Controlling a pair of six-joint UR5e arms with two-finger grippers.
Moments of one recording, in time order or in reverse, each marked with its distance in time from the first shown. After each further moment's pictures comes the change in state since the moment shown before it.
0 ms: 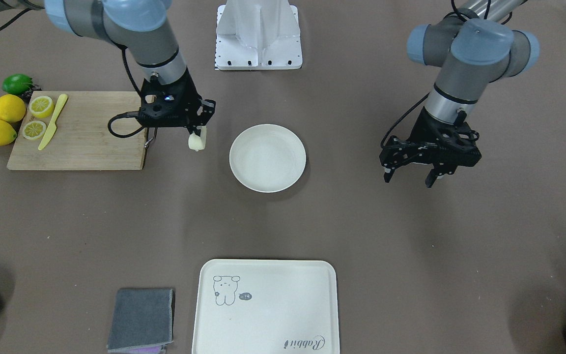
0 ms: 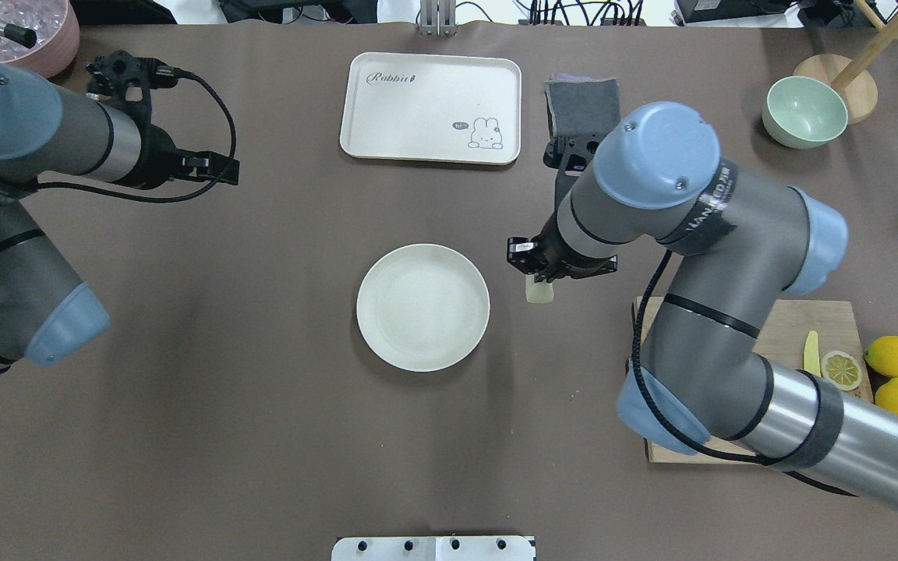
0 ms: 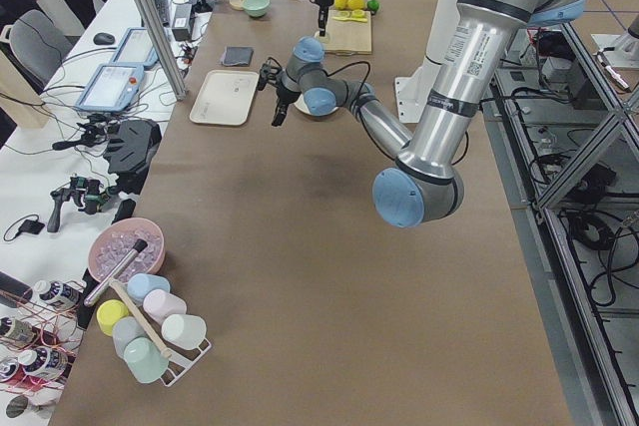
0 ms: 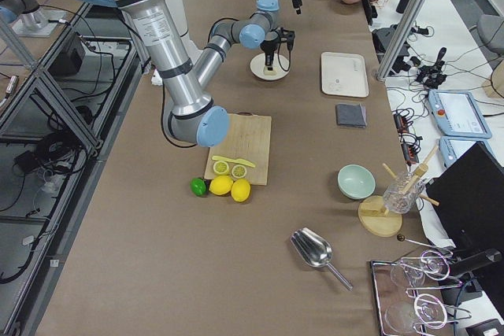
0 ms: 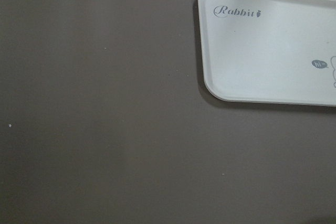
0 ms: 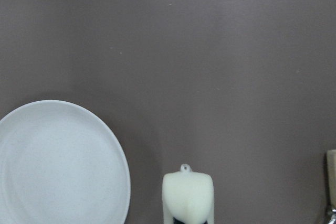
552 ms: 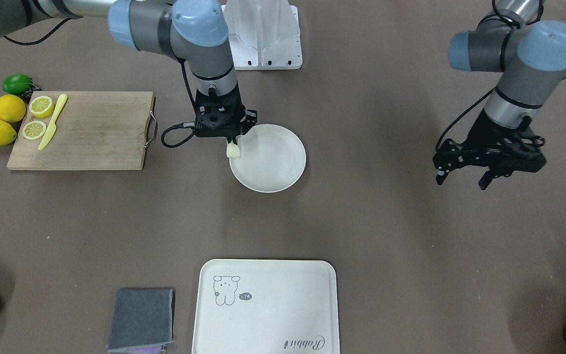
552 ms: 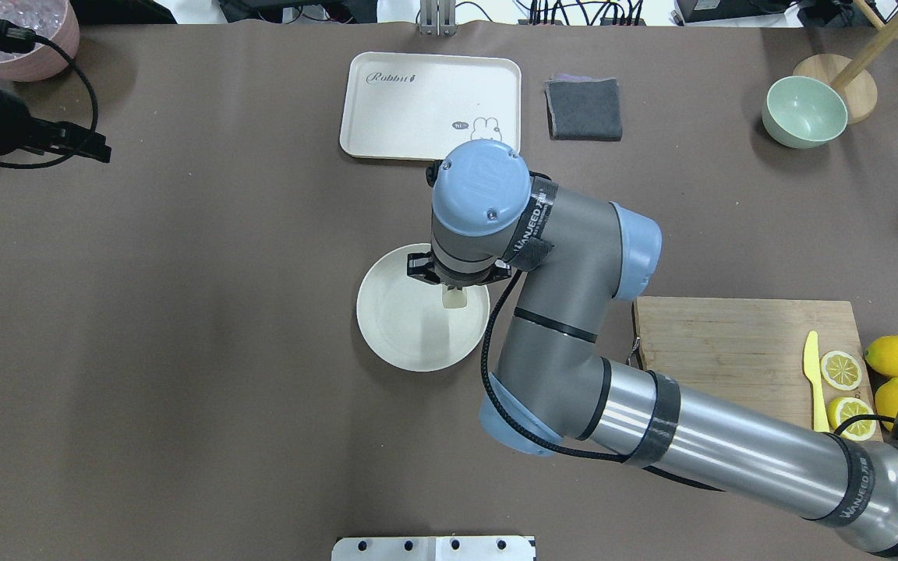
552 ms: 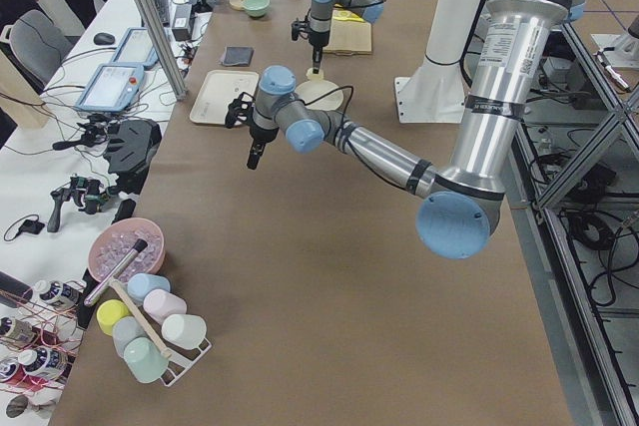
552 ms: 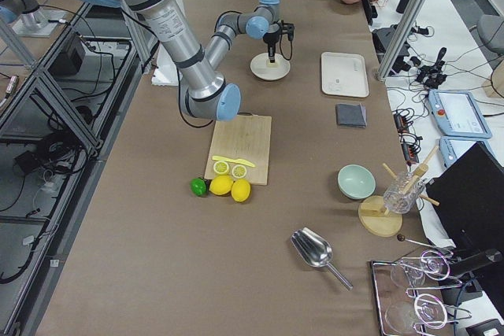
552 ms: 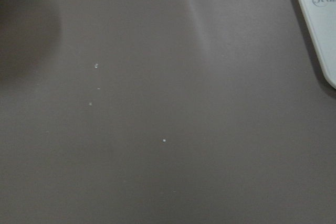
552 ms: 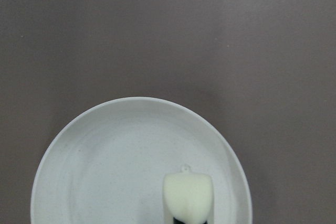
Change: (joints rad) left arm -0.217 0.130 0.010 0.000 -0.165 0.212; right arm -0.096 0.210 -0.281 0.066 -0.094 -0.003
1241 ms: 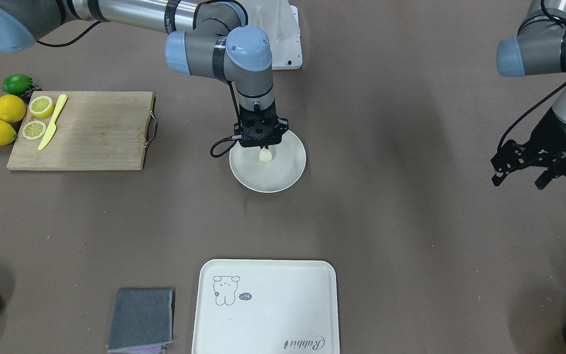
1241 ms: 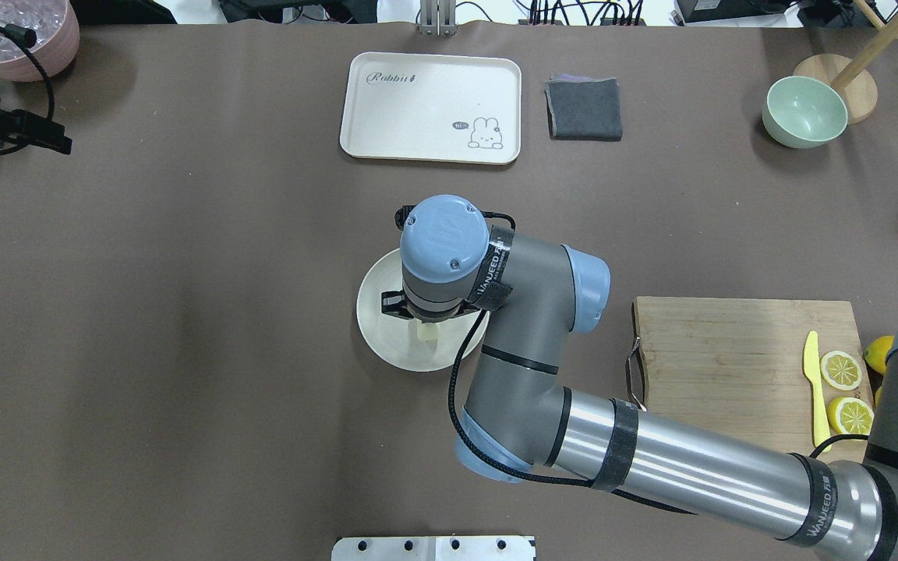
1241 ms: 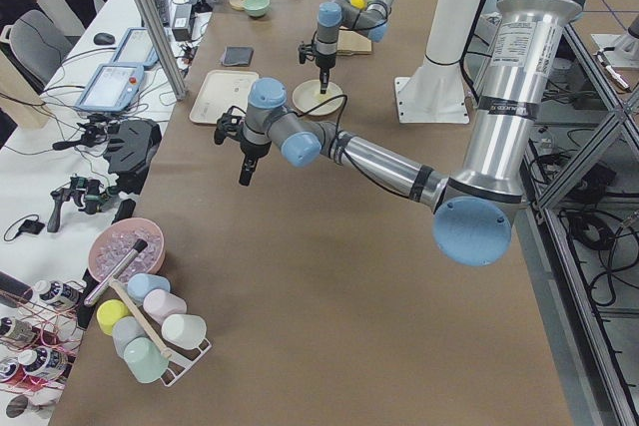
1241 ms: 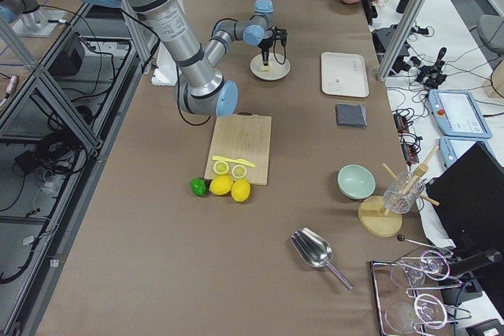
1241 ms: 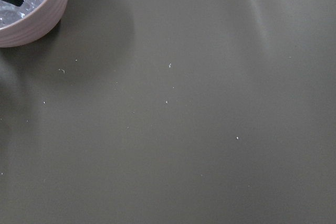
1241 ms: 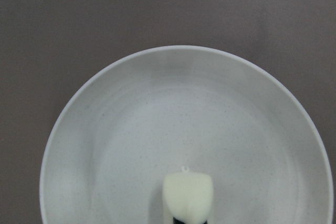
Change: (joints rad) left arm -0.053 0.014 0.031 0.000 -0.035 0.032; right arm -0.061 0.019 -0.097 0.094 -0.007 0.005
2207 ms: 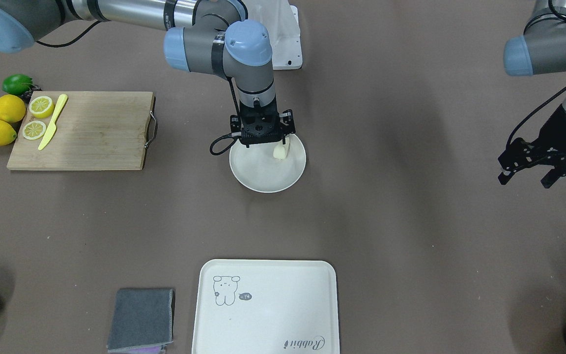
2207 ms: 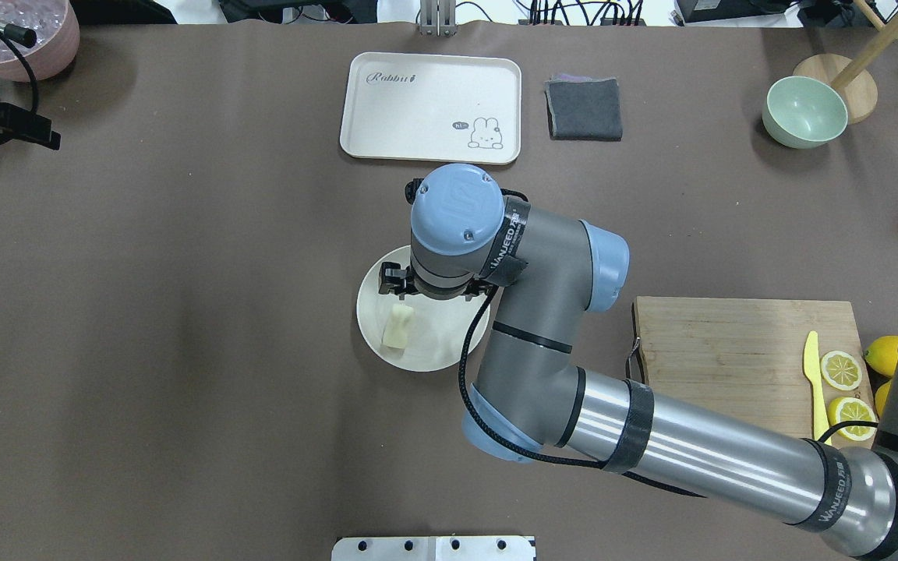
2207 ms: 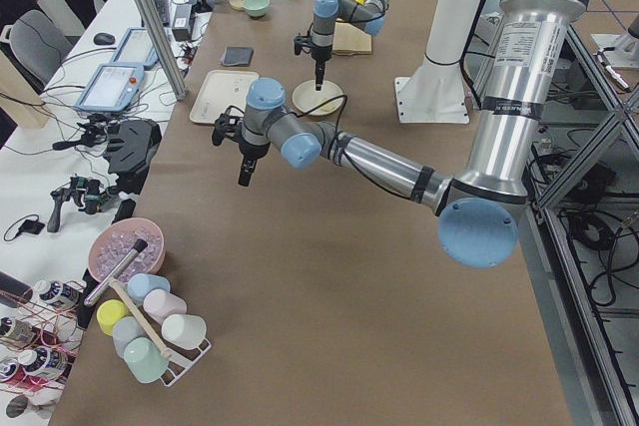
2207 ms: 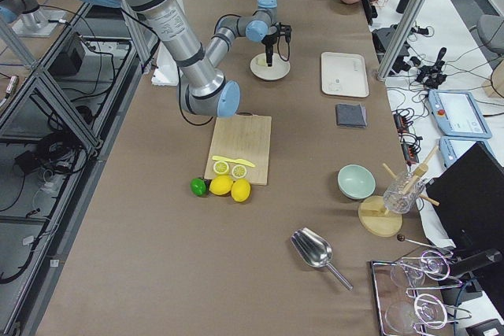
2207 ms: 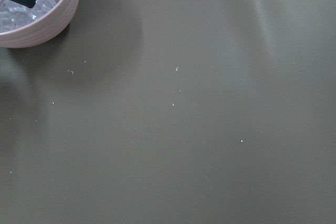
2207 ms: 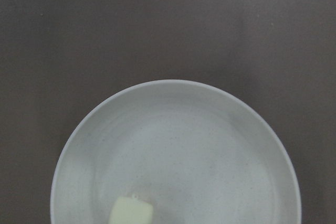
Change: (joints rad) left arm -0.031 0.010 -0.010 -0.004 -0.038 0.000; right arm 0.070 -0.011 0.075 -0.074 0.032 0.012
